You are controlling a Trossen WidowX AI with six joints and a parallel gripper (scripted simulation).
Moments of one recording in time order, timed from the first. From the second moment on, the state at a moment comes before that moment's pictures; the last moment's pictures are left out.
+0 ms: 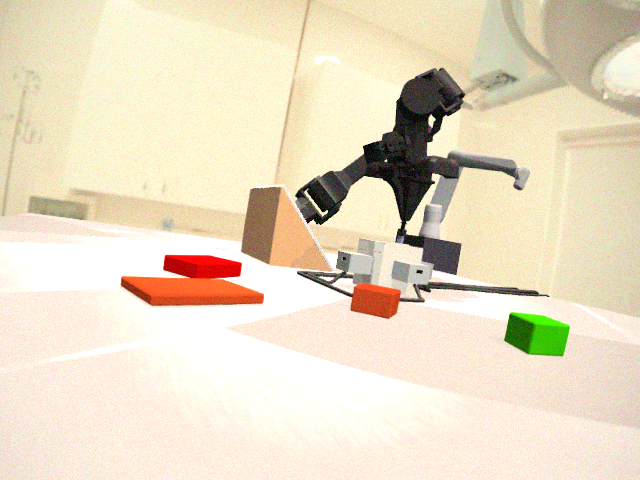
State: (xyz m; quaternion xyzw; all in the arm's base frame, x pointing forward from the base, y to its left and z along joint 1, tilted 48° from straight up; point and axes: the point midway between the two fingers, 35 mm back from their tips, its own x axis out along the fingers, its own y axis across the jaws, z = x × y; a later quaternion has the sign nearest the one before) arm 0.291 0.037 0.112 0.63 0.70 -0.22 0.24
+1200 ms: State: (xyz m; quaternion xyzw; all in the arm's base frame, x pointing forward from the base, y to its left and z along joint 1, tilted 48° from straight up) arm 0.290 0.041 0.108 0.63 0.70 -0.22 0.24
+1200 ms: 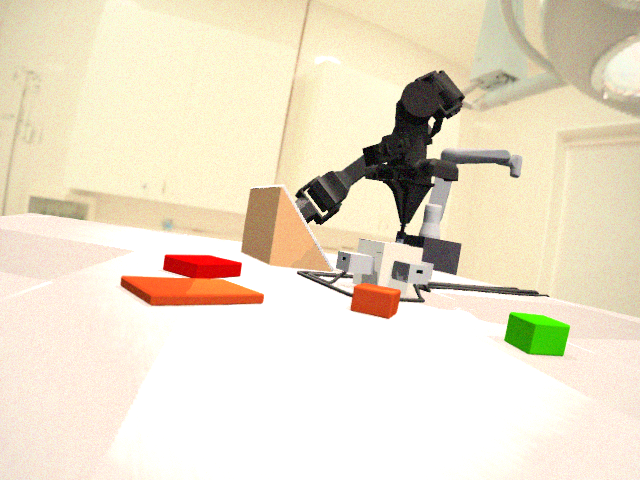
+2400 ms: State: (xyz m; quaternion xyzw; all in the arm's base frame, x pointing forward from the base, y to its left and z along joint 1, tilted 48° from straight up) arm 0.290 0.044 0.106 0.63 0.70 -0.22 0.24
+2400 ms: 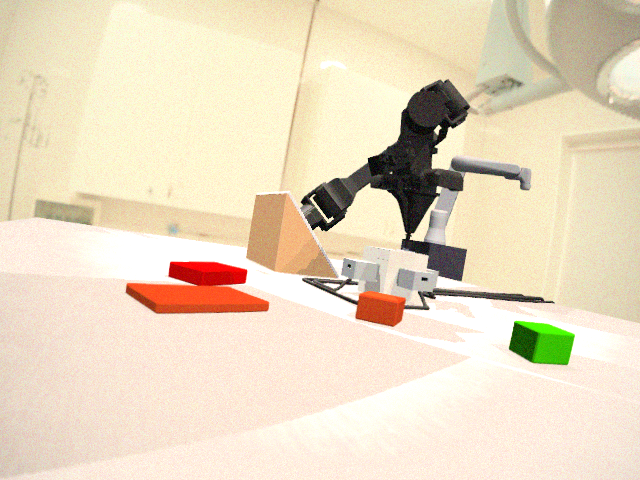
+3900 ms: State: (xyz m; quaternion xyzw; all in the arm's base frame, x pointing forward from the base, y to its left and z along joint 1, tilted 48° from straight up) arm 0.290 0.046 0.103 0.64 0.70 -0.22 0.24
